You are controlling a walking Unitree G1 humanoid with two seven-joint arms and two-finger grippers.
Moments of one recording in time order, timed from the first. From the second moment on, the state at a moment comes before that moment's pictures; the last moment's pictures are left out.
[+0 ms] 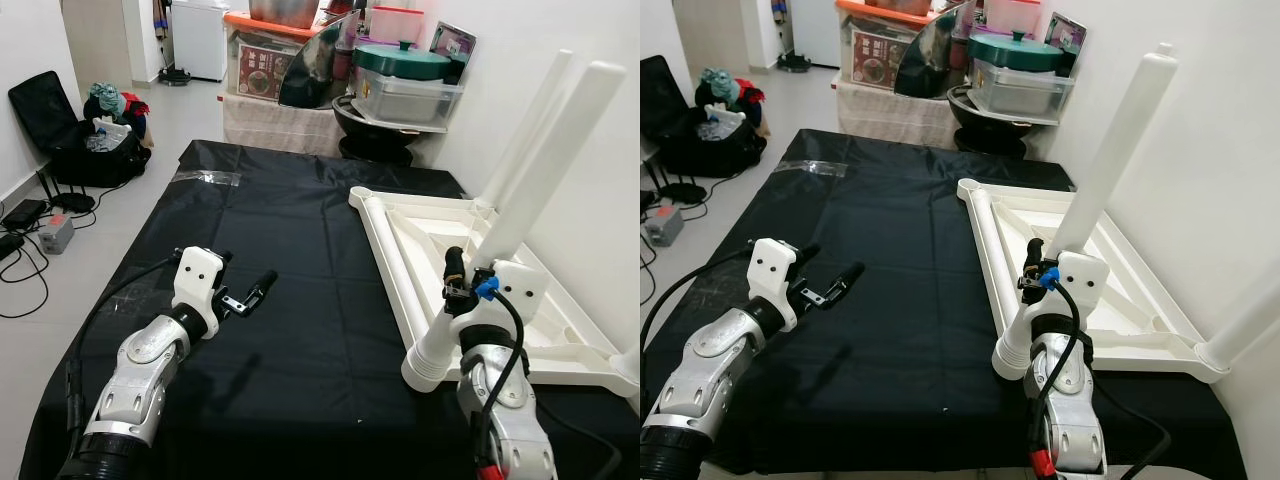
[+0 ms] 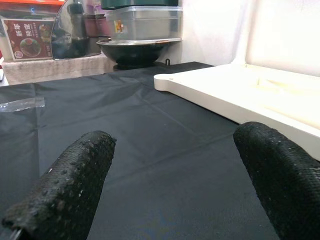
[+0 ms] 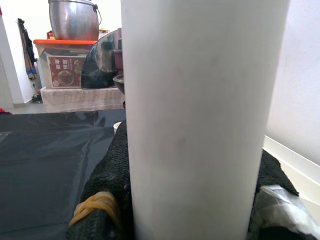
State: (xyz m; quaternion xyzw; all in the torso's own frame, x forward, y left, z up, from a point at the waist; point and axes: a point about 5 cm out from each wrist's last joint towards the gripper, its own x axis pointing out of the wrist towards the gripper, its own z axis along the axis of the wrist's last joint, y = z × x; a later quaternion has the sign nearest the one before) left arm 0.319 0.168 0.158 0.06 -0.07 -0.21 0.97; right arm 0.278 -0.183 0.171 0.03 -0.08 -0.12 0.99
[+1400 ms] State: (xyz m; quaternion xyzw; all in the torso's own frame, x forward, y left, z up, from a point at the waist) left arm 0.323 0.166 0.159 0.06 -0.07 -0.21 0.97; right arm 0.272 -0.191 0.152 0.01 -0.04 -0.13 0.99
